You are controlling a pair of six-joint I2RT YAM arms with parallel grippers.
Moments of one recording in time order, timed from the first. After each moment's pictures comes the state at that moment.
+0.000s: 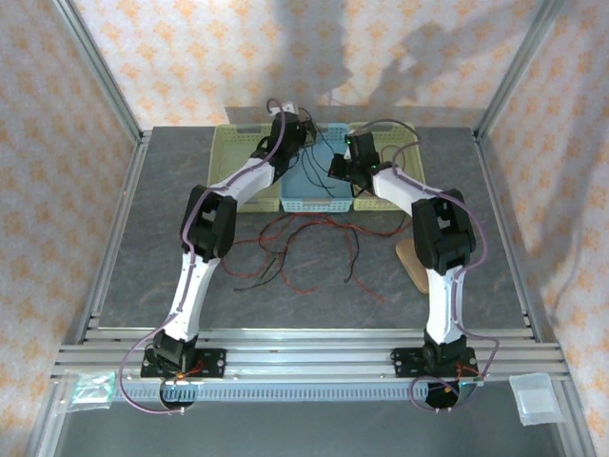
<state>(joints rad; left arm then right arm) -0.36 2.42 2.01 0.08 -0.04 -0.65 0.36 2.09 1.56 -0.15 -0.14 0.50</state>
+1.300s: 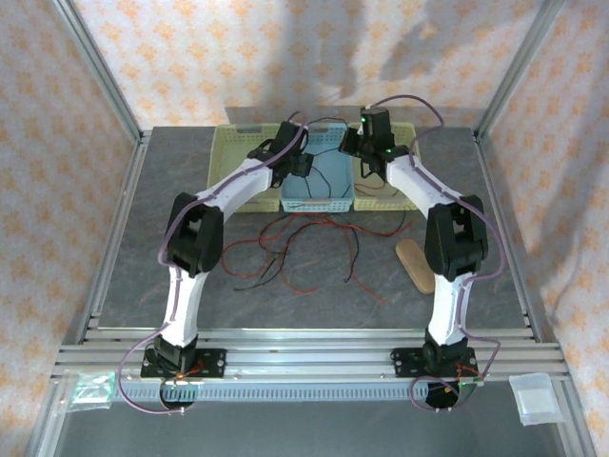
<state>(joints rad) -0.43 2.15 1.83 -0.45 -0.23 -0.11 0.32 2.00 1.66 -0.20 -0.07 0.51</state>
